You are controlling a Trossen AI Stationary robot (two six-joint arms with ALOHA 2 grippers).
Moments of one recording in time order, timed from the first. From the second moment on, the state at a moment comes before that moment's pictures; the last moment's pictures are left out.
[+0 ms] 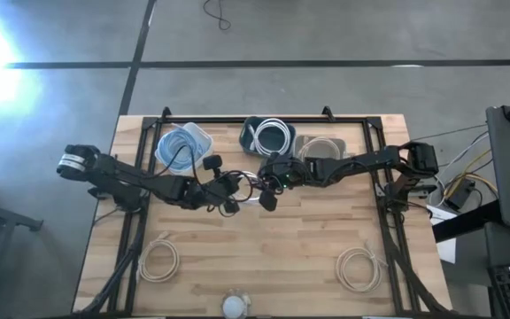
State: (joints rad) left arm -0.17 1.39 0.81 -0.01 -0.75 0.09; right arm -0.06 1.72 1.06 0.08 0.06 0.25
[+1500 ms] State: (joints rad) left arm -0.16 1.38 0.79 -0.05 -0.72 -0.16; right arm -0.43 1.65 1.29 -0.25 -0.07 0.02
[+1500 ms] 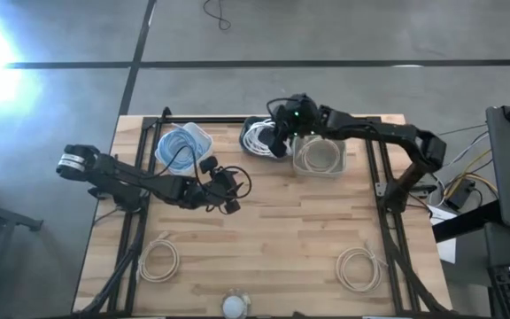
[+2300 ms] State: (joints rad) left arm -0.16 1.39 0.71 -0.03 -0.72 -0.24; right arm -0.54 1.80 1.30 -0.21 -0.05 -0.07
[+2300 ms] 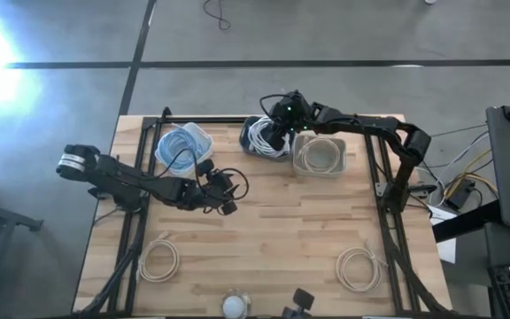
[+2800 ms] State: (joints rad) left arm -0.16 1.39 0.71 -0.02 -0.72 -0.24; right arm -0.55 1.79 1.39 -0.38 0.17 -0.19
